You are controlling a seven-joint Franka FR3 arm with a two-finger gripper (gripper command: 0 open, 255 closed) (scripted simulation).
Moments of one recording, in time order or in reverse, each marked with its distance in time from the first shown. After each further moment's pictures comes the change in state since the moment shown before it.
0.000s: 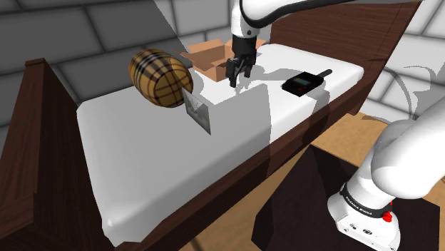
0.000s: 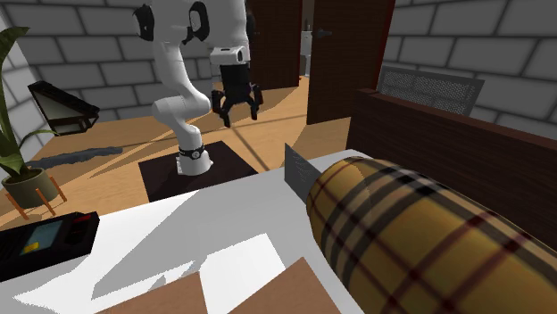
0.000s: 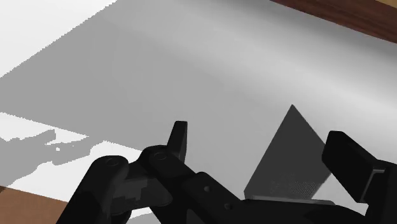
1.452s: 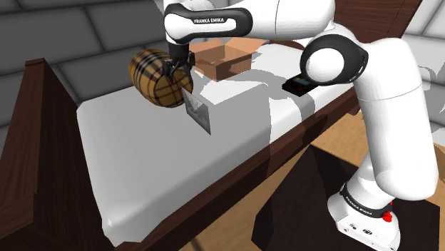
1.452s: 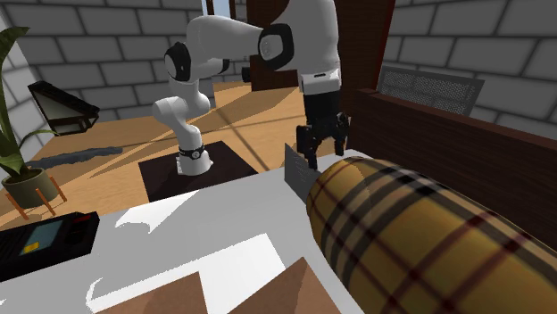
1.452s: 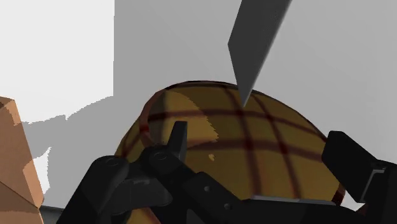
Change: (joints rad) arm 0.089 0.838 0.038 0.975 -0.094 0.017 0.172
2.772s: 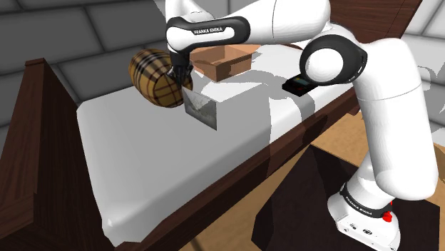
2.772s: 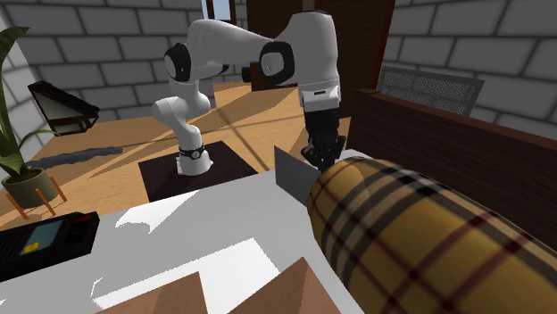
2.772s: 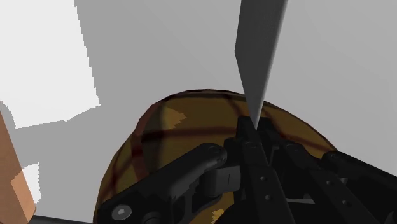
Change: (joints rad) arm -0.004 0.003 -0.001 -0.075 -0.001 0.083 0.003
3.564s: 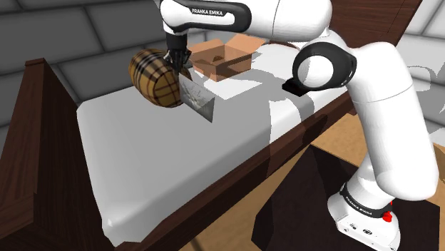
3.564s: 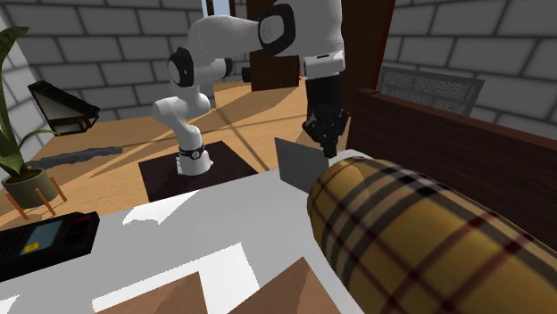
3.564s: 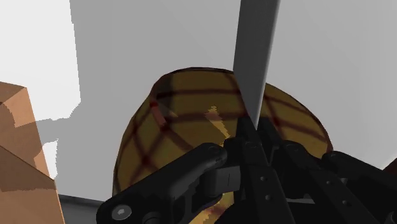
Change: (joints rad) arm 0.014 0.060 -0.001 0.262 -0.002 -0.202 -0.008
